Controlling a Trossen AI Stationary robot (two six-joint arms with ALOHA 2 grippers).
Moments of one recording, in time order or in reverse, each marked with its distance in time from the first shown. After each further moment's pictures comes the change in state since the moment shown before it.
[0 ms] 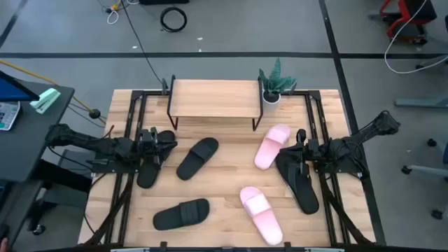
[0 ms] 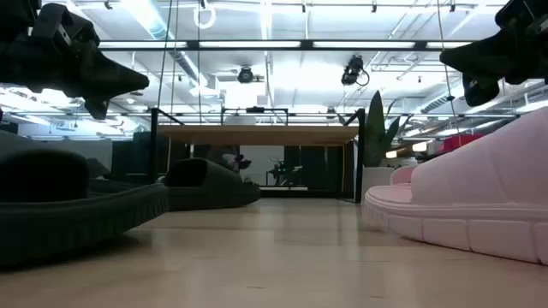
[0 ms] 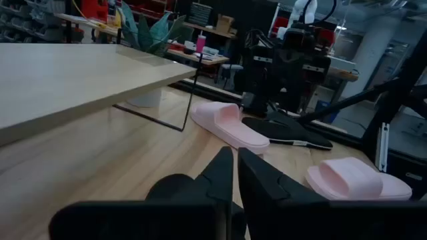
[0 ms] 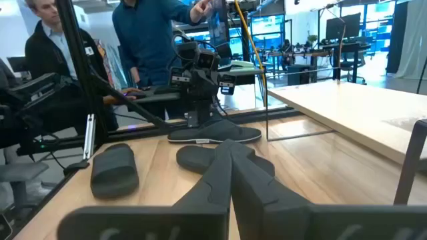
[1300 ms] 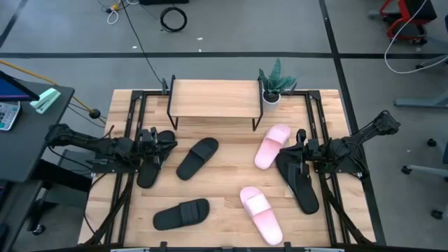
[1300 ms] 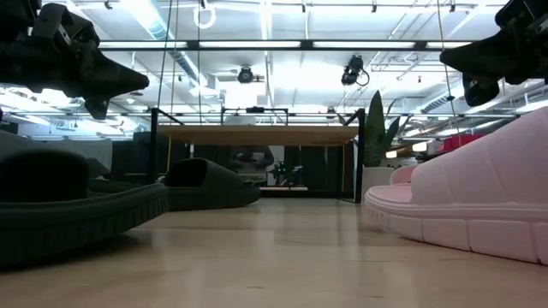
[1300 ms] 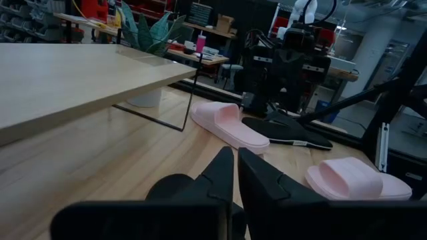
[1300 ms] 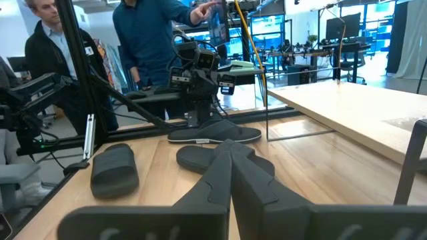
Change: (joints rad) left arm 0.000 0.000 0.000 0.000 0.000 0.000; right arm 0.000 0.000 0.000 0.000 0.000 0.000
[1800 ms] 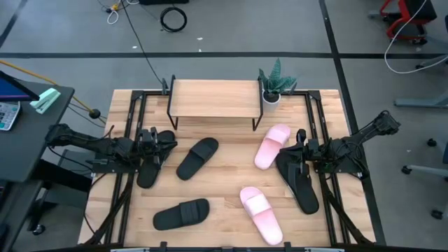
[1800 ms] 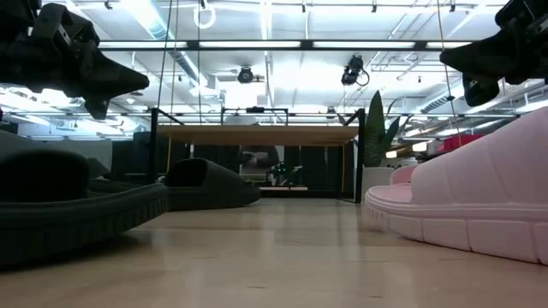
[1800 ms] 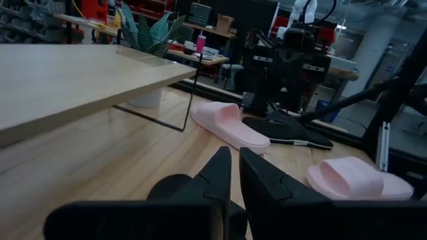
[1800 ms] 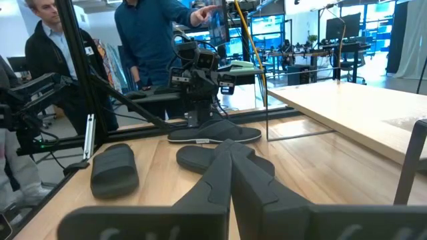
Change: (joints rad) left arm 0.000 0.000 0.000 0.000 0.000 0.020; right arm 0.000 0.000 0.000 0.000 0.000 0.000
